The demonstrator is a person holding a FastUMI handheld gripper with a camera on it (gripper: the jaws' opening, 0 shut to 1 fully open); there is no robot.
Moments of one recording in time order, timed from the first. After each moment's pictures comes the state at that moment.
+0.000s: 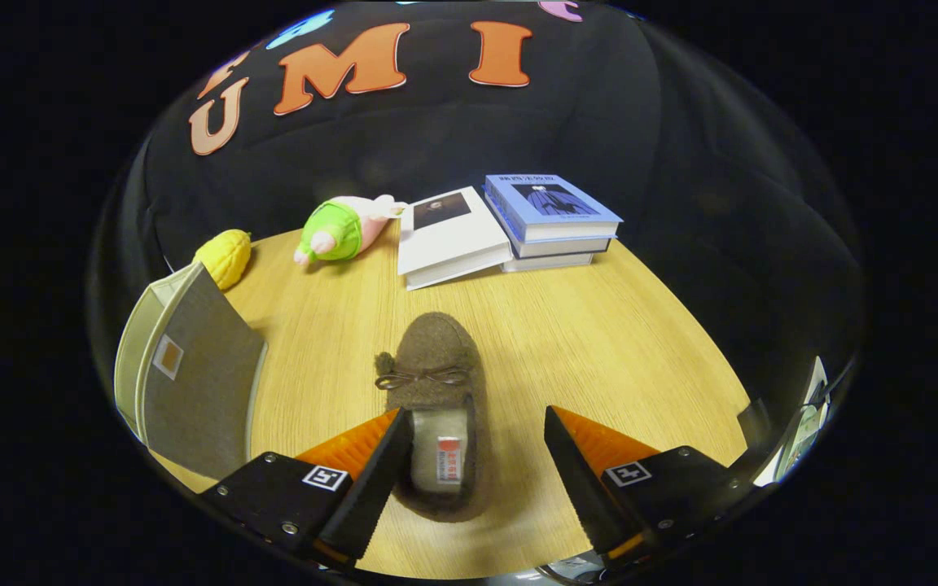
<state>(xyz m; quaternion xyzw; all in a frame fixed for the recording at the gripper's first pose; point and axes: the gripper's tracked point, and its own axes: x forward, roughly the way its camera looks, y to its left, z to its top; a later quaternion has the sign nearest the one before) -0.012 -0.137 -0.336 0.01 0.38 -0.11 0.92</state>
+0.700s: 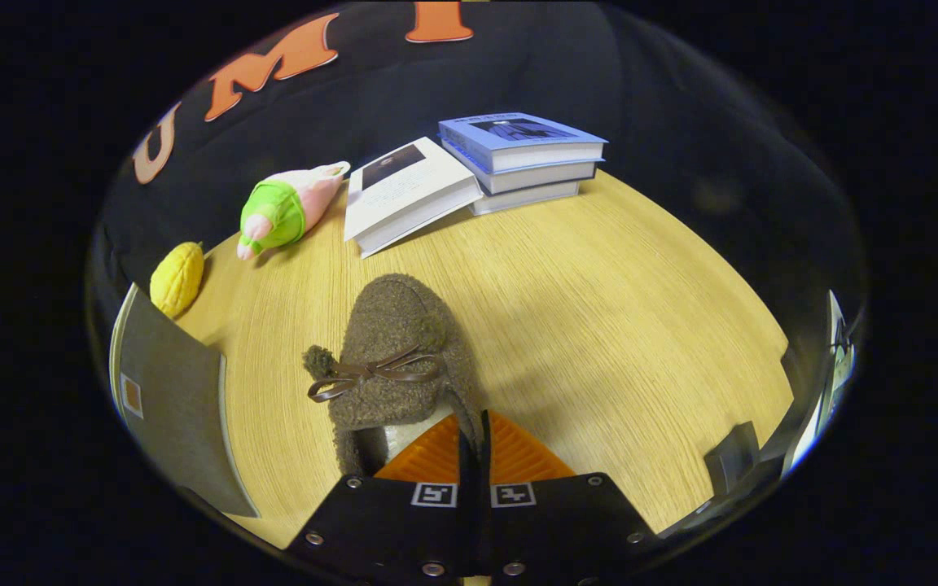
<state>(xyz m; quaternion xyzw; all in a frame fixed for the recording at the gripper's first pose) 0.004 -0.139 -0.390 0.11 0.42 -0.17 0.88</state>
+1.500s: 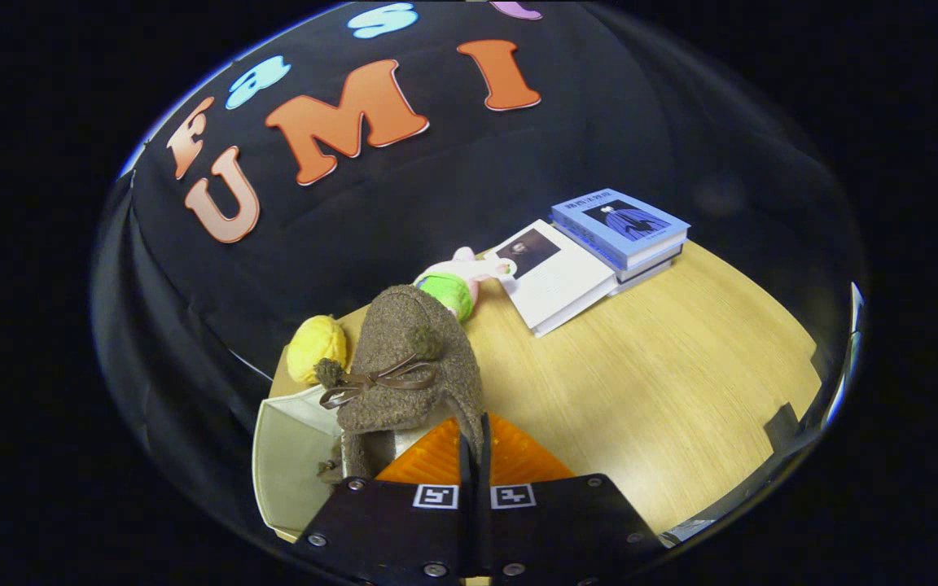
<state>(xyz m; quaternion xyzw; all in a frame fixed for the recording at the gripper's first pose) 0.039 0.040 -0.227 0.17 0.32 -0.07 0.93</state>
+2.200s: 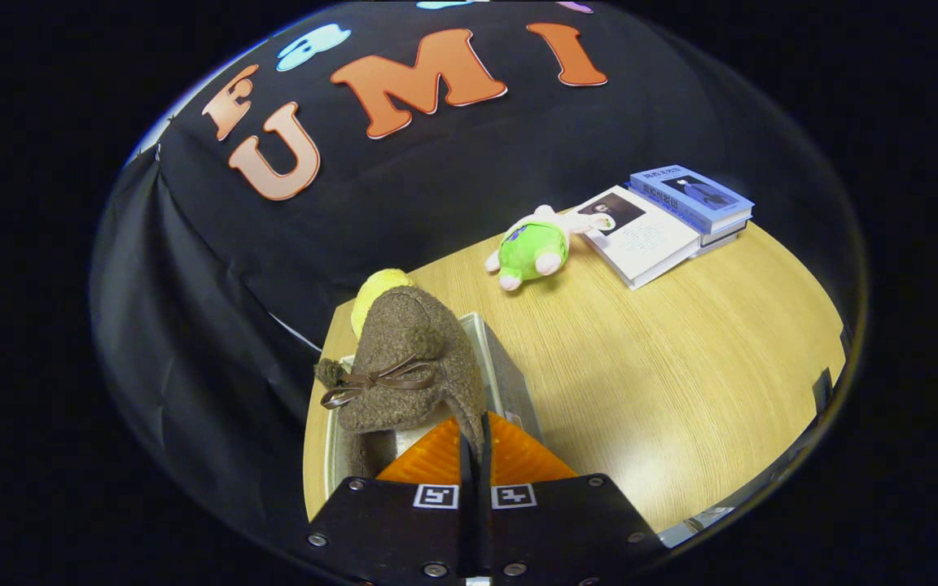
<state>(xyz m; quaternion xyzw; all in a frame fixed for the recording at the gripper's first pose) 0.024 0.166 -0.249 0.16 0.37 -0.01 0.92</state>
